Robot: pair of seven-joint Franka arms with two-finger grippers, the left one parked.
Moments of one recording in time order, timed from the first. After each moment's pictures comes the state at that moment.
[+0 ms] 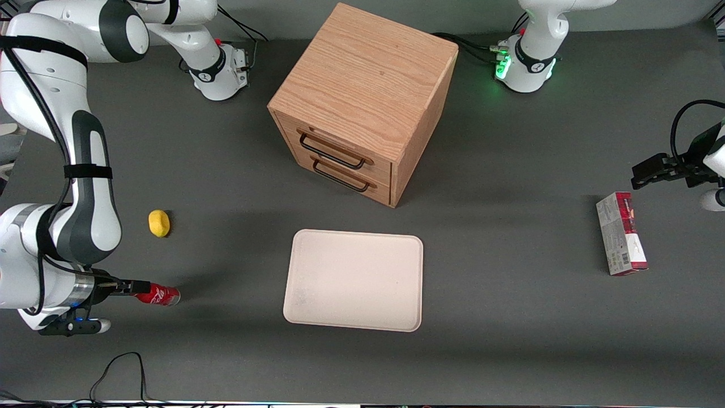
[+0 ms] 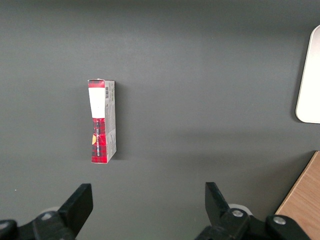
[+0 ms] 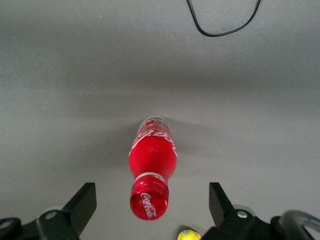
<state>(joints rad) -0.02 0.76 -0.08 -1.19 0.02 1.88 -0.09</state>
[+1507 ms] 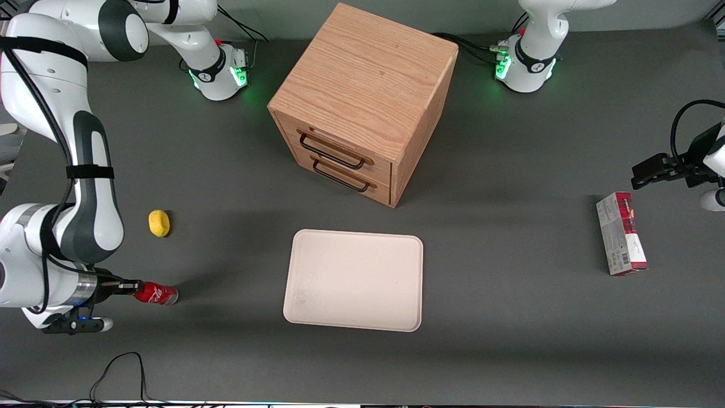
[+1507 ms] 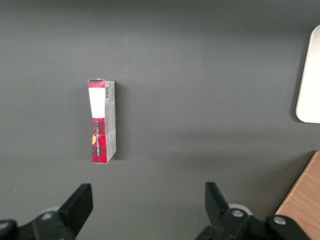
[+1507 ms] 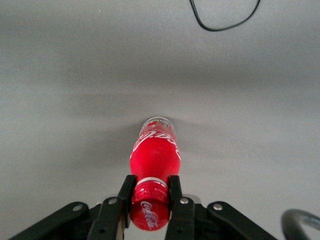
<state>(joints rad) -0.02 0.73 -0.08 -1.20 0.02 1.85 -0.09</state>
